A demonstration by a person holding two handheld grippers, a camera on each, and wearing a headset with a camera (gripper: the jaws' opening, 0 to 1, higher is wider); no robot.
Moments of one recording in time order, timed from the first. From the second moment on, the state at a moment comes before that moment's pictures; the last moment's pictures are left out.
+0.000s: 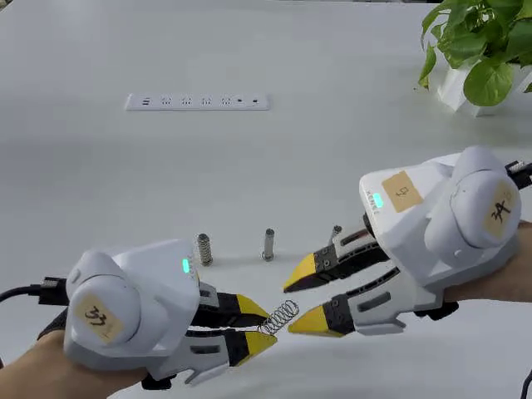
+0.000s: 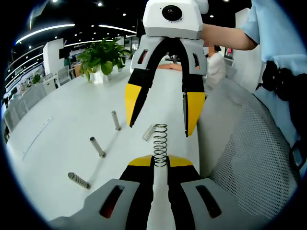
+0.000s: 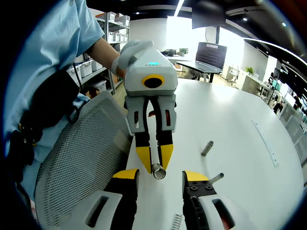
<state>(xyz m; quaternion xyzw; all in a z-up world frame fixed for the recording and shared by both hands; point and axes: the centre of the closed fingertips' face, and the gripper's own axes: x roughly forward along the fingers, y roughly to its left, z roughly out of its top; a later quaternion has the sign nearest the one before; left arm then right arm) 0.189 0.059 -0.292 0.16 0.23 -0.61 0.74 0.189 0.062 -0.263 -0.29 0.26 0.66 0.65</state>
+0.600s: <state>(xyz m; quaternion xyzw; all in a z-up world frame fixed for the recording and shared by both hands) 0.191 0.055 -0.296 0.14 0.23 -0.60 0.76 0.189 0.070 -0.273 -0.35 0.30 0.69 0.56</state>
